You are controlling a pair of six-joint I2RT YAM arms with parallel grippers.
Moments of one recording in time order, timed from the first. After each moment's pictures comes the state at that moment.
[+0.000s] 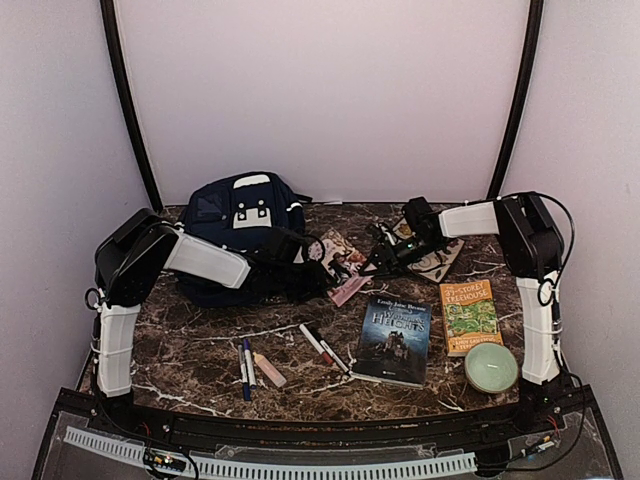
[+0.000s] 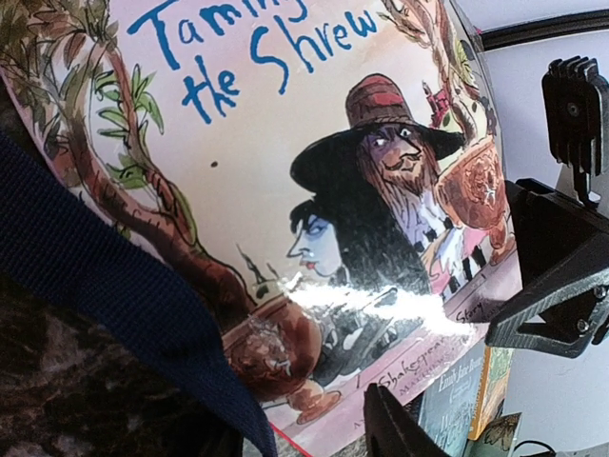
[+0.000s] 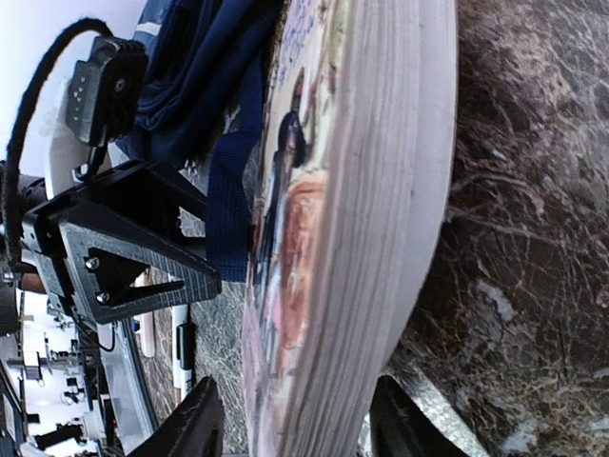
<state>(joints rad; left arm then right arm) -0.74 2.13 1.27 0.16 0.21 -0.97 0.39 2.22 1.54 -0.50 -0.94 0.05</state>
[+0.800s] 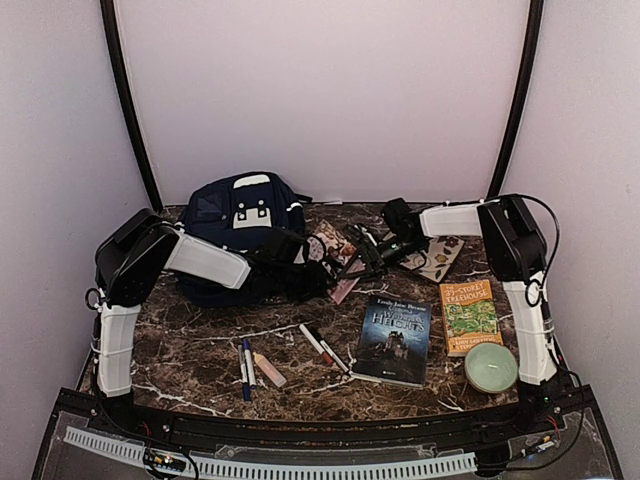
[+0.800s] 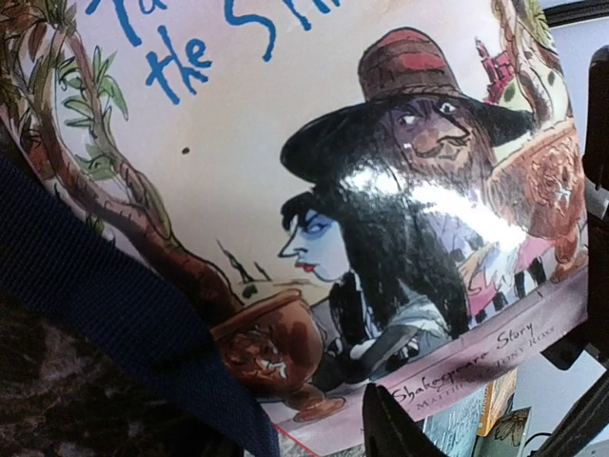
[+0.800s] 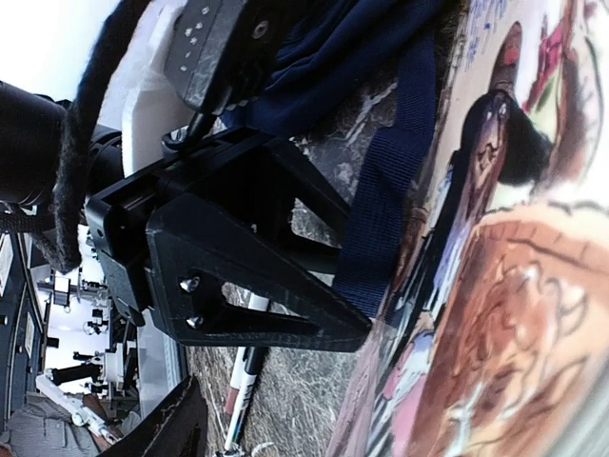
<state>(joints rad) -0.74 2.13 1.27 0.17 0.21 -0.93 0.47 2.31 1.70 -0.62 -1.12 -0.07</state>
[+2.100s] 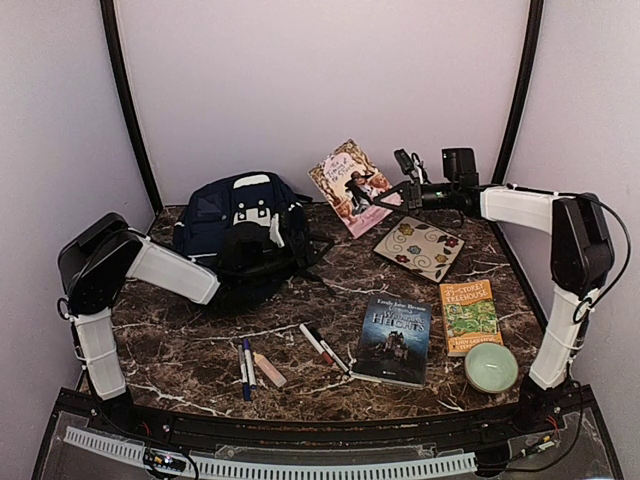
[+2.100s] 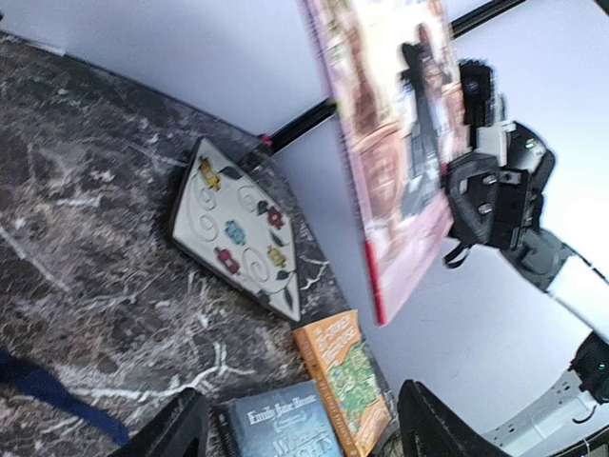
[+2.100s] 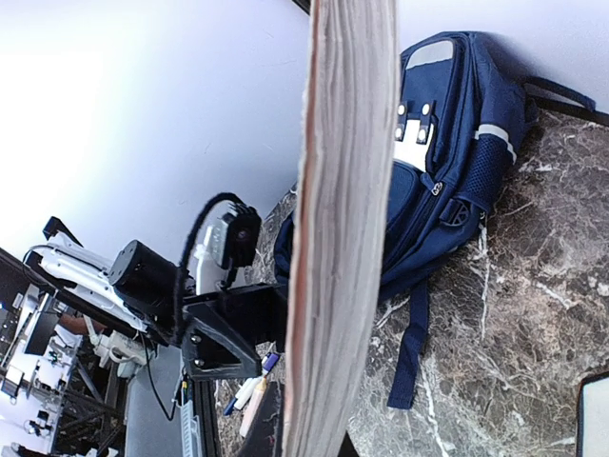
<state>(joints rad) -0.75 1.91 0.95 0.79 0.23 -0.92 0.30 1.87 1.43 0.00 -1.10 0.41</state>
